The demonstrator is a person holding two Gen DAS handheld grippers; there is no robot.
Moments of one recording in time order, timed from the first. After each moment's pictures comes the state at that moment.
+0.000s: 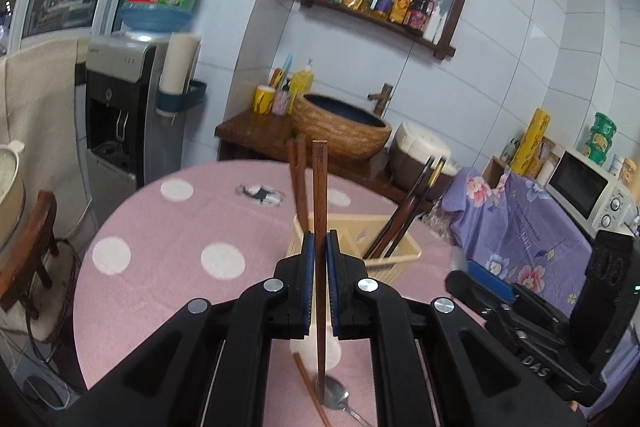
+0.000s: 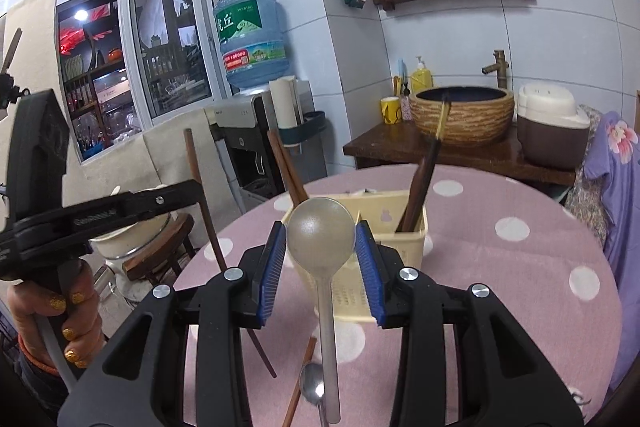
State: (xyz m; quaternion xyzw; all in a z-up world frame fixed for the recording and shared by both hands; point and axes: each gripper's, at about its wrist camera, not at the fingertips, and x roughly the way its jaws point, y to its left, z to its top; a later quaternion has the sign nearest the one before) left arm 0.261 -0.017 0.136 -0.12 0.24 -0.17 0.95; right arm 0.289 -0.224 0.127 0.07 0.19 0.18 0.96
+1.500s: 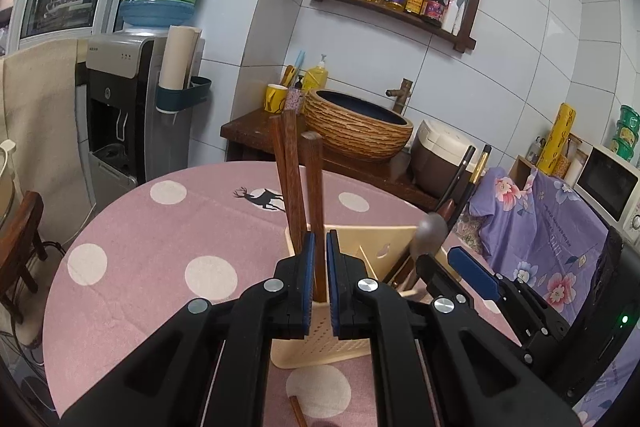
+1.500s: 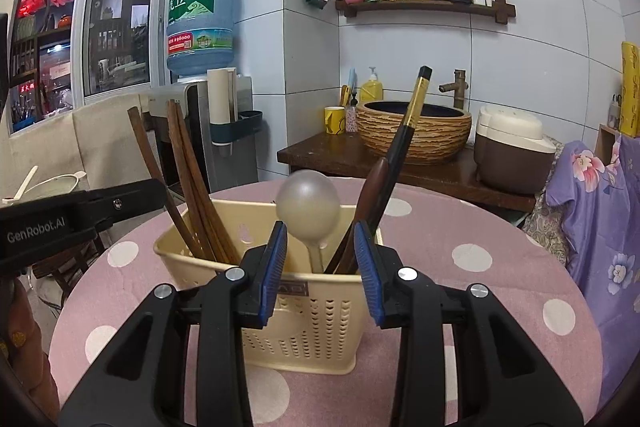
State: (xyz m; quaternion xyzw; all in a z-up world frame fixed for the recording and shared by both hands) left arm 0.315 -0.053 0.093 -0.11 0.25 -0.14 0.95; right arm 0.356 -0.215 0.075 0.00 0.17 0.06 0.98
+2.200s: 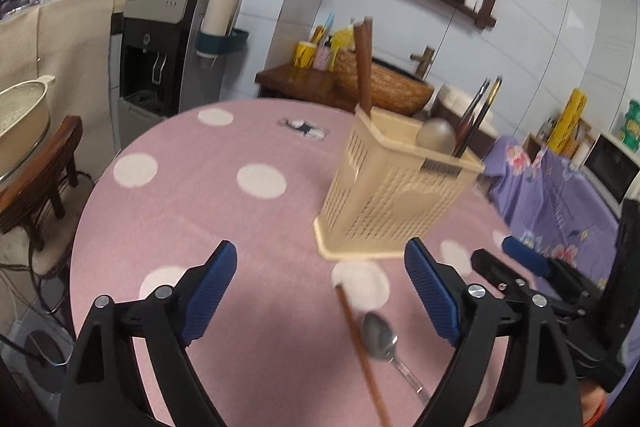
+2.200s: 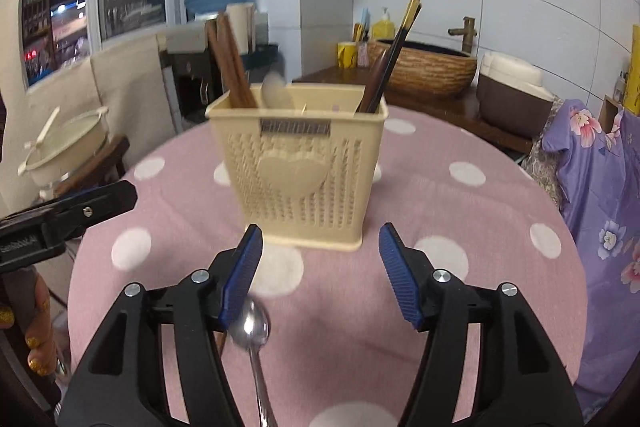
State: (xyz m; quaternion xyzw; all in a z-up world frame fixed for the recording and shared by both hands) left arm 0.243 -0.008 0.038 -0.11 0.31 -0.11 0.94; right arm 0.281 -0.214 0.046 -0.02 0.29 0.08 0.95
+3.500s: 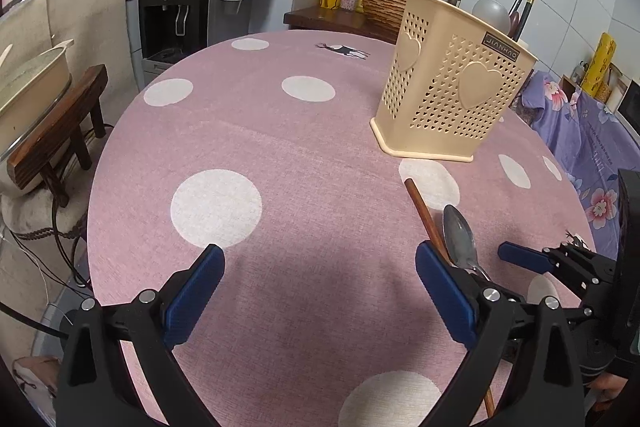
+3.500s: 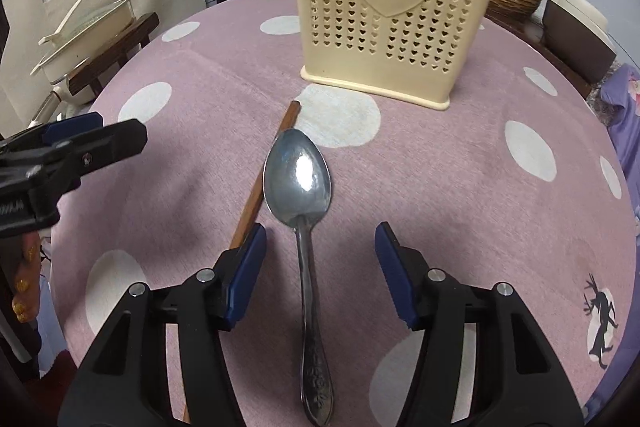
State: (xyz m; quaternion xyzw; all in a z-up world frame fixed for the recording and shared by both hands) left arm 0.226 0.004 -0.025 -0.06 0.39 -0.07 0.91; right arm 0.282 -0.171 -0.049 -0.07 0.44 0.15 0.88
